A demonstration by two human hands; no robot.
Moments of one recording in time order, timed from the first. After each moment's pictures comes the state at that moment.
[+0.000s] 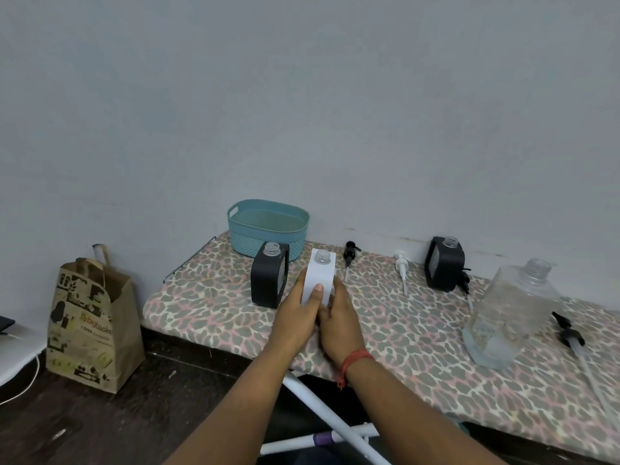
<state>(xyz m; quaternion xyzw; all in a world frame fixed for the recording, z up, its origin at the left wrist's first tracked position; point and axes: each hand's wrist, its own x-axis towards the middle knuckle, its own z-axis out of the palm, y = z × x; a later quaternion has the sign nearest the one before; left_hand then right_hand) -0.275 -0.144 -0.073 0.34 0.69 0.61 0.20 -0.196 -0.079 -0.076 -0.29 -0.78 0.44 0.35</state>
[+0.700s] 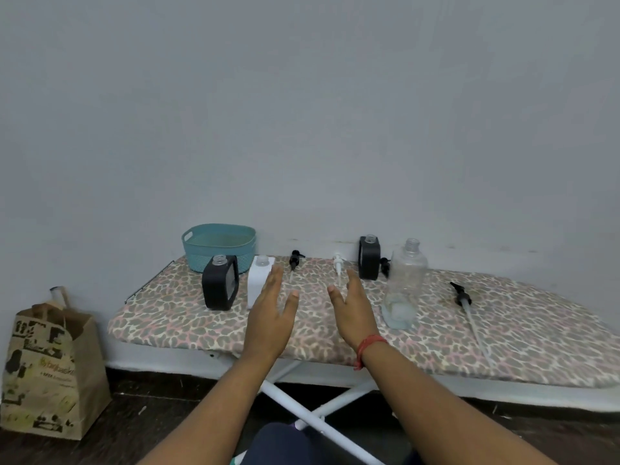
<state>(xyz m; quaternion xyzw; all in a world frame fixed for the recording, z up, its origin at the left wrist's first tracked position) -0.171 -0.173 -0.032 0.46 0.70 0.54 0.03 -0.045 -0.058 -0.026 -0.36 -0.76 0.39 0.37</state>
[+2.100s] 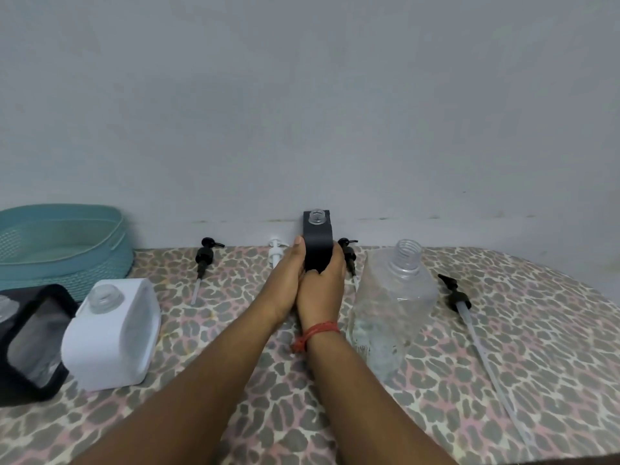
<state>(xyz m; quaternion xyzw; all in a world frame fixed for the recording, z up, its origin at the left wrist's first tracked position) -0.180 0.109 -0.068 0.43 0.50 0.59 0.46 -0.118 0.117 -0.061 -0.51 -0.52 0.45 0.52</state>
